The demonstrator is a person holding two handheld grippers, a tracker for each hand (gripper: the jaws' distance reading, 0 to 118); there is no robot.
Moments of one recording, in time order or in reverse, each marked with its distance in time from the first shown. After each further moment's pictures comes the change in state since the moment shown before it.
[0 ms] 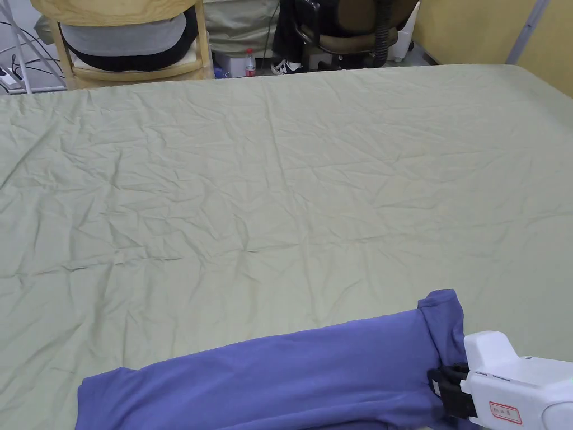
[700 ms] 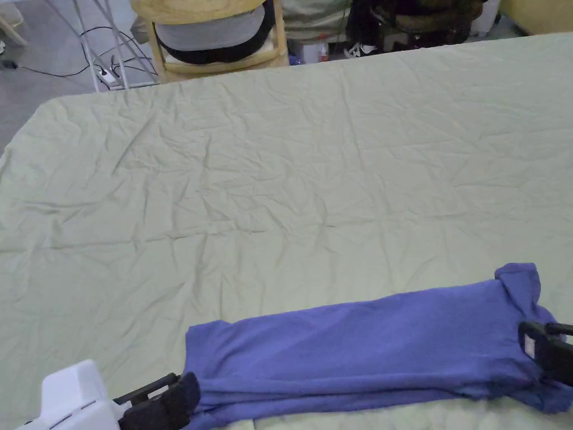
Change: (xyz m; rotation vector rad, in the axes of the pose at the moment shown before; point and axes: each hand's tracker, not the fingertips) left arm 0.004 0.001 0.127 0.155 -0.106 0.312; right arm -0.038 0.010 0.142 0.273 0.035 -0.133
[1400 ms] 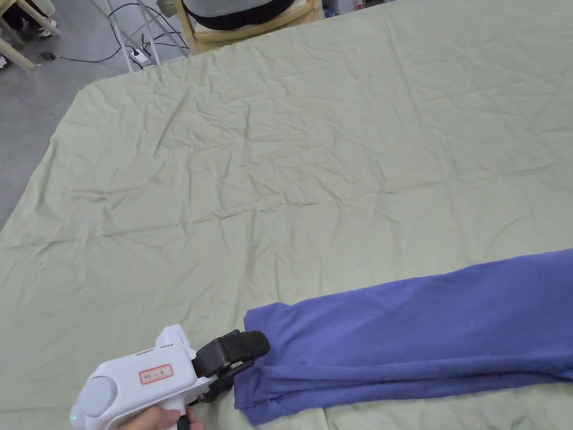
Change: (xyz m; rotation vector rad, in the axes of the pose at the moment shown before) left arm -0.101 0.036 -0.175 -0.258 -0.331 0.300; right arm 0.006 -0.029 -0.035 -0.101 0.471 -0.339
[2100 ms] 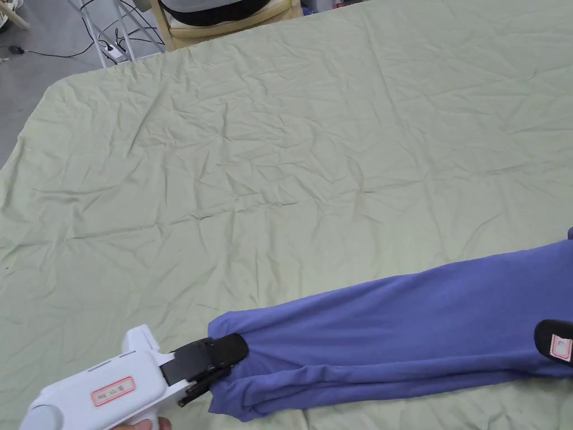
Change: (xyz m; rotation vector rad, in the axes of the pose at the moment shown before) left arm 0.036 -0.020 0.056 0.075 -0.150 0.016; right arm -0.033 -0.006 -0.021 -0.078 0.000 0.068
